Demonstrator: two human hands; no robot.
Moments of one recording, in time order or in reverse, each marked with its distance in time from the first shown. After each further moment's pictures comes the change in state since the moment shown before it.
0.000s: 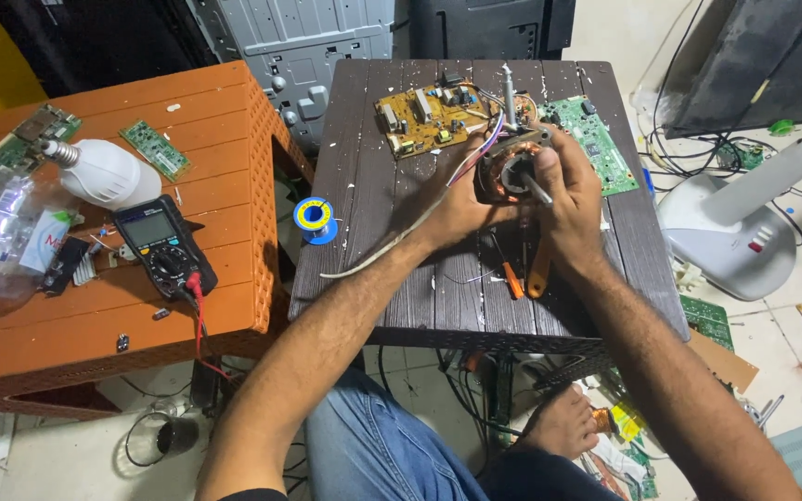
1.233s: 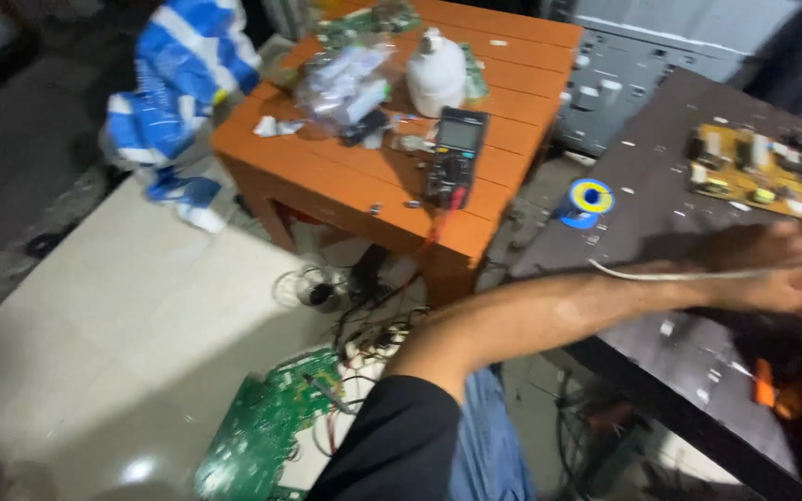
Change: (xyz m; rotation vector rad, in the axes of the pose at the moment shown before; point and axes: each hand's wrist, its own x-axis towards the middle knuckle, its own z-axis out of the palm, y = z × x) left_hand -0.013 -0.100 0.025 0.335 0.063 0.078; right_hand -0.004 0.079 0.038 0.065 -0.237 -0.180
